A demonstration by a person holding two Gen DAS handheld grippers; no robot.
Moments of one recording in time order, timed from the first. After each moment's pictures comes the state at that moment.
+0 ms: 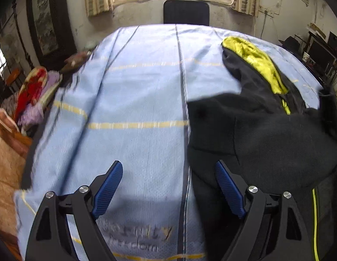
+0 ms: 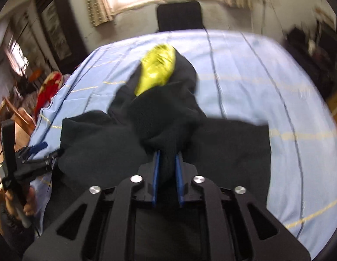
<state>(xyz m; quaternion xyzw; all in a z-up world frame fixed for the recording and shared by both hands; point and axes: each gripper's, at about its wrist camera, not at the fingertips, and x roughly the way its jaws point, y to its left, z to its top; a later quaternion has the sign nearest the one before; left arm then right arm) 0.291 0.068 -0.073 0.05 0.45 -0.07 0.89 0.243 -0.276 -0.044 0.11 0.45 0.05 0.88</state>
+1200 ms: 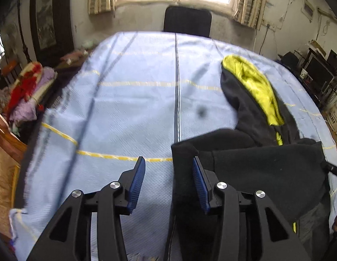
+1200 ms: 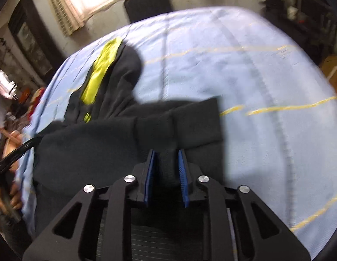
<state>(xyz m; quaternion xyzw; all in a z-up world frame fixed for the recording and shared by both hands) 0.320 0.066 -0.049 0.00 0.44 -0.09 0.89 0.247 -0.360 -0.071 0.15 0.46 -0.02 0.87</state>
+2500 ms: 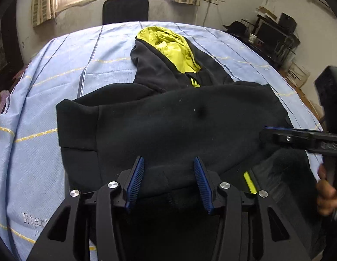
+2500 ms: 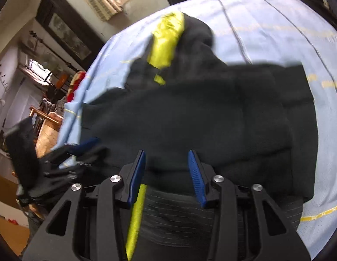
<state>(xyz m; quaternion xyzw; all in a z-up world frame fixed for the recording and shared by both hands) 0.252 -0.022 -0.077 0.06 0.47 -0.25 0.85 0.232 -0.297 -0.088 0.21 0.49 0.15 0.83</state>
